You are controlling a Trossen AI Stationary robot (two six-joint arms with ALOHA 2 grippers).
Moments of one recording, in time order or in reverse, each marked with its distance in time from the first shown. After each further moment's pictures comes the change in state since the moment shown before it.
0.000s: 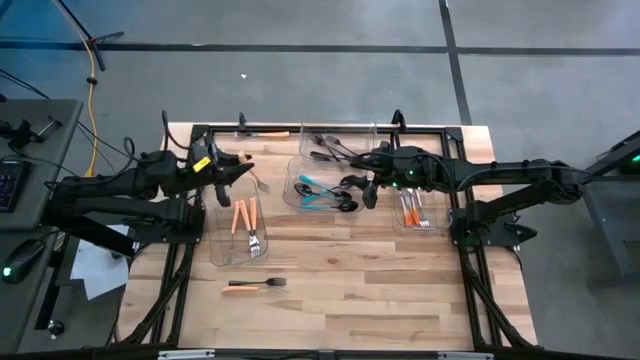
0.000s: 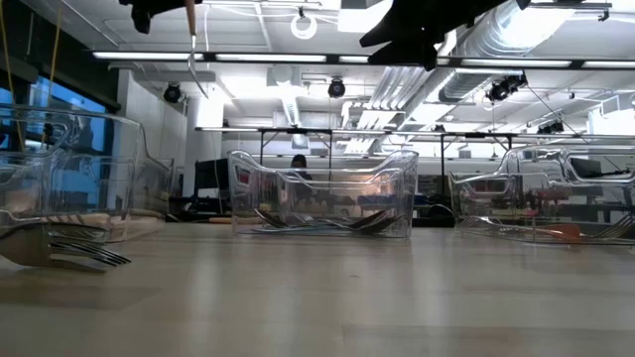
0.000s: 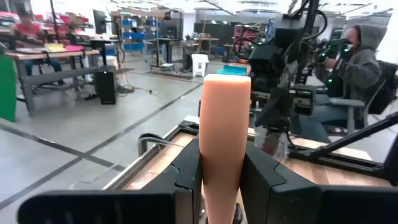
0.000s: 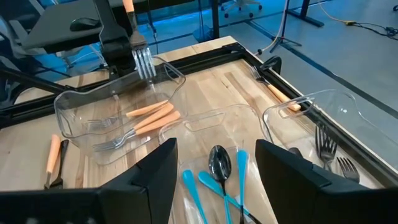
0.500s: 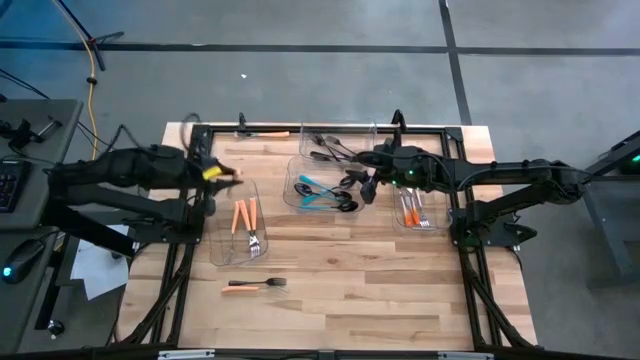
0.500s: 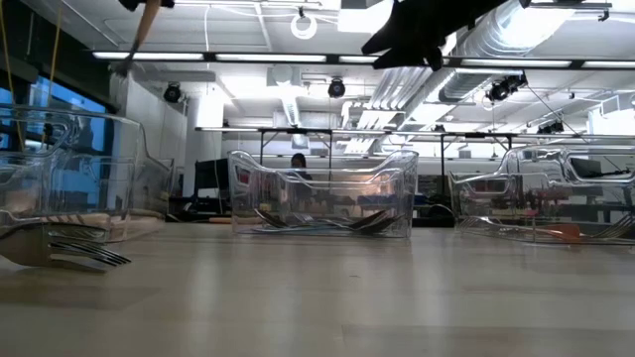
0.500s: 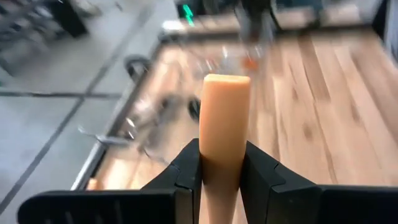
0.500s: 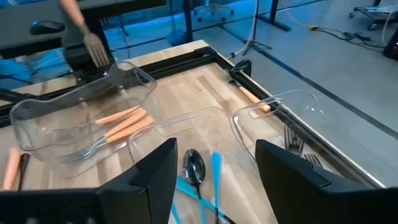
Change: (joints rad) left arm -0.081 0.144 0.372 -0.718 0.036 0.117; right arm 0.000 0.000 0.000 -0.006 0.116 0.002
